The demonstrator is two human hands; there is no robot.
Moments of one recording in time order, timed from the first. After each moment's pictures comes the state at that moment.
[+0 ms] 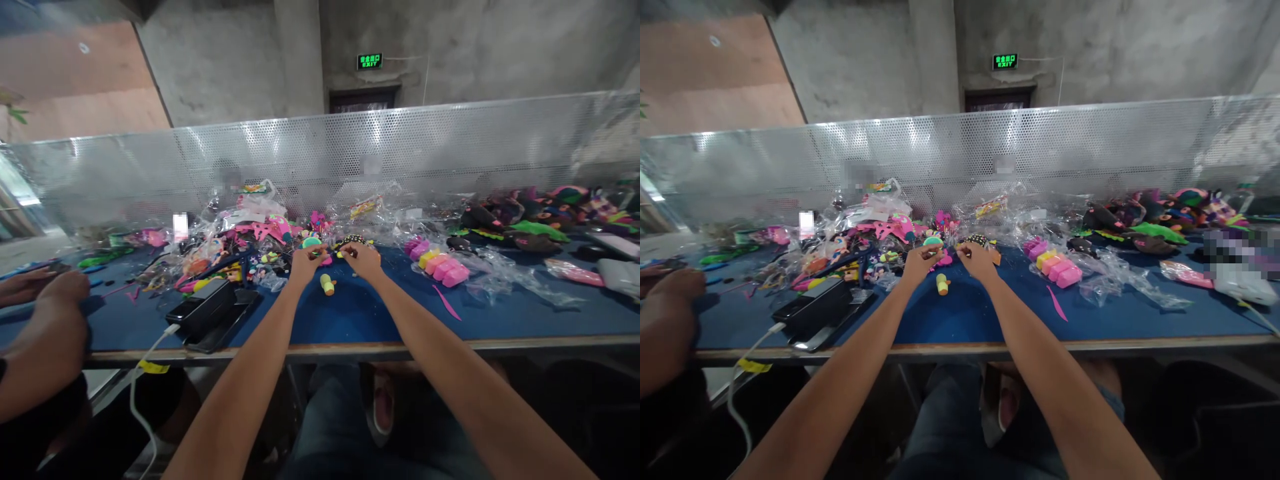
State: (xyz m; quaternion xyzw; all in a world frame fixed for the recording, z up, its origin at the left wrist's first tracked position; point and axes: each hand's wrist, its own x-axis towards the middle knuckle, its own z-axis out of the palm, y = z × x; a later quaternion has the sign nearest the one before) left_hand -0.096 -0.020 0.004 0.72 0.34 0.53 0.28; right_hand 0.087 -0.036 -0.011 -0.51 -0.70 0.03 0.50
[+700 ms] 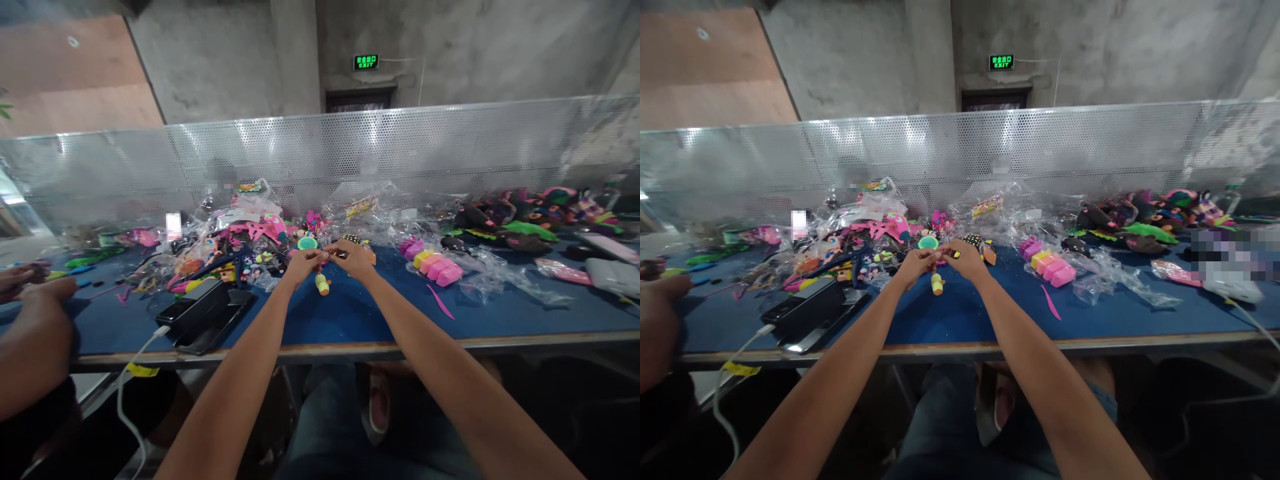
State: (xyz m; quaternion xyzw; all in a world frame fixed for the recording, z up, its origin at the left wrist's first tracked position) left_hand -0.093 -0.031 0.011 0.69 0.31 0.45 0.47; right_hand 0.077 -0.052 0.007 -0.38 -0.76 0.08 0.52
